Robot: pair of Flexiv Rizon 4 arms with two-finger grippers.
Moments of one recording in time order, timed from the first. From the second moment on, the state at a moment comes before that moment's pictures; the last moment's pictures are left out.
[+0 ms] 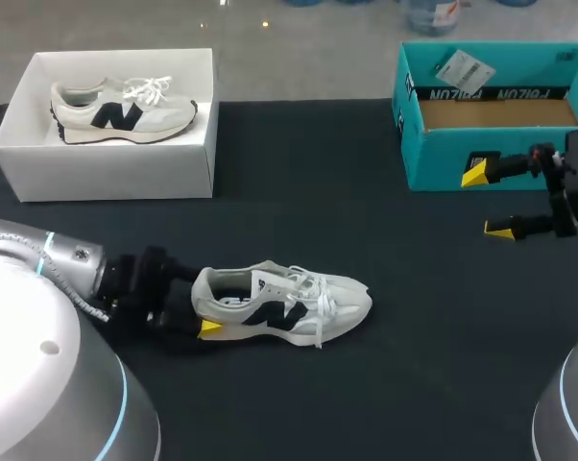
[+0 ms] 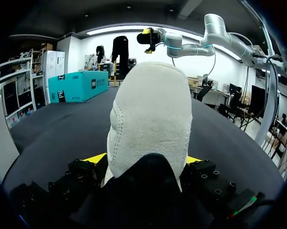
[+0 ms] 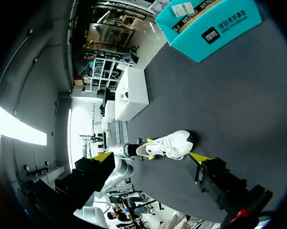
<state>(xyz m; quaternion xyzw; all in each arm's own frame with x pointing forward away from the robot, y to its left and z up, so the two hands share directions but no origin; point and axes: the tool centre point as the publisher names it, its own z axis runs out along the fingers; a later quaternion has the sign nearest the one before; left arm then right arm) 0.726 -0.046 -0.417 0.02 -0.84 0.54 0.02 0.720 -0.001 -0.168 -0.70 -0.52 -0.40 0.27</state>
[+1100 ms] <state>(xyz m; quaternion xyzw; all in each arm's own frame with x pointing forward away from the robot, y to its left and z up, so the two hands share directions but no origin) 0.731 -0.051 -0.427 0.01 -0.84 0.54 0.04 0.720 -0.001 -0.168 -0.70 -0.52 -0.40 0.27</state>
